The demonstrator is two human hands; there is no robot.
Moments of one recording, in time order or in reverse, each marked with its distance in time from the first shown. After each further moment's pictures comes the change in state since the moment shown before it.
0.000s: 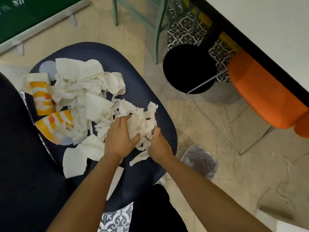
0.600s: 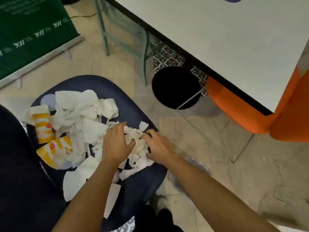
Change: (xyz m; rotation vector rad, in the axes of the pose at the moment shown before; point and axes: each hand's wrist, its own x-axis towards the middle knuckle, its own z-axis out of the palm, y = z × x) left_hand 0.013 0.037 -0.037 0.070 0.048 0.114; right_hand -0.015 -0.010 -0.078 -0.354 0.076 -0.370
